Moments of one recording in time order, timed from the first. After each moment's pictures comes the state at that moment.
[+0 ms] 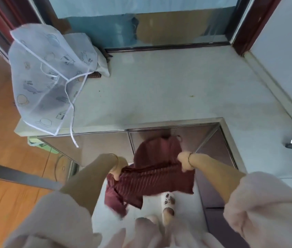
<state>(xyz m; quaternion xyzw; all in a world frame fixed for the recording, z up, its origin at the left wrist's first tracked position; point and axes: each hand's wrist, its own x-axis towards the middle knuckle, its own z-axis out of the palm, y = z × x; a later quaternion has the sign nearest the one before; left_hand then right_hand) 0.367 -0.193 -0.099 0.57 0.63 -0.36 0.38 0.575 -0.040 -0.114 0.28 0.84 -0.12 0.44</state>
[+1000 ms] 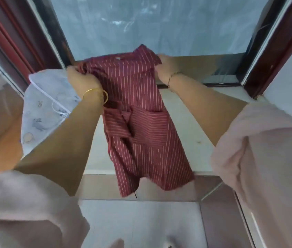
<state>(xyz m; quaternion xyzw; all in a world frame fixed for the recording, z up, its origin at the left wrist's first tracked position) 0.227 -0.010 0.137 0.08 0.76 0.63 -0.13 0.350 0.136 0.155 0.30 0.81 -0.44 -0.25</state>
